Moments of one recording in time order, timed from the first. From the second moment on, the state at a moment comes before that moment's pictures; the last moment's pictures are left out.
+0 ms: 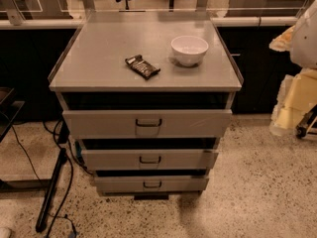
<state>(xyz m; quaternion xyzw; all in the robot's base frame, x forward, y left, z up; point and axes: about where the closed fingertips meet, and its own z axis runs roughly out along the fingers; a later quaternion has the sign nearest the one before) 0.438 -0.216 0.980 -0.60 0.78 -0.04 0.16</state>
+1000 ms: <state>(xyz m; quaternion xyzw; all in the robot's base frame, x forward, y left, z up) 0.442 -0.190 0.943 -0.63 0.76 -0.05 0.16</state>
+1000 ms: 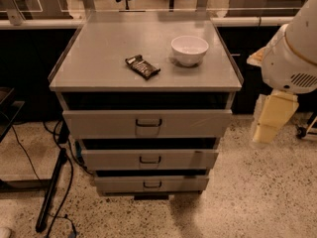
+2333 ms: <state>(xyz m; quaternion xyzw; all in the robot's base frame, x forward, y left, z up) 0.439 -0.152 0.845 -0.65 0.75 -0.03 0.14</state>
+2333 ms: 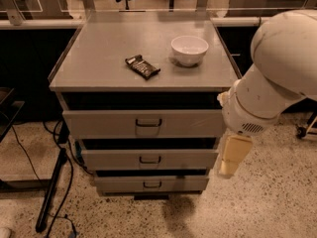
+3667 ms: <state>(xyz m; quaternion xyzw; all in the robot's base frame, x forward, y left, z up) 0.521 -0.119 0.737 -0.59 0.79 -0.01 0.15</state>
